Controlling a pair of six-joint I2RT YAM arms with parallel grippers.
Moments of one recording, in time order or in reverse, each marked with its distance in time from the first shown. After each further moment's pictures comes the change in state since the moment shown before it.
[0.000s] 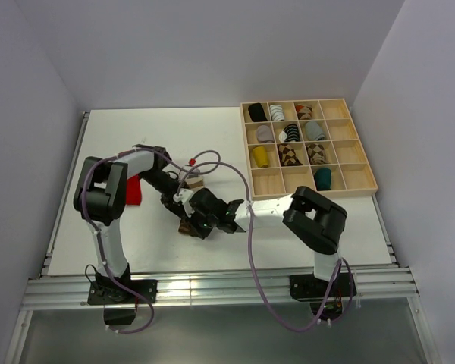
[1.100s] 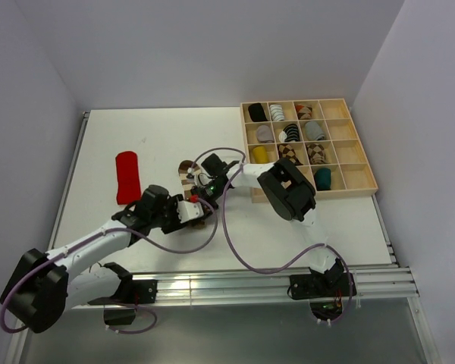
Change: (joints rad) left arm -0.280 -0.907 -0.783 0.900 -0.613 -0.119; right arm -0.359 0.420 0.474 -0.458 -0.840 0.226
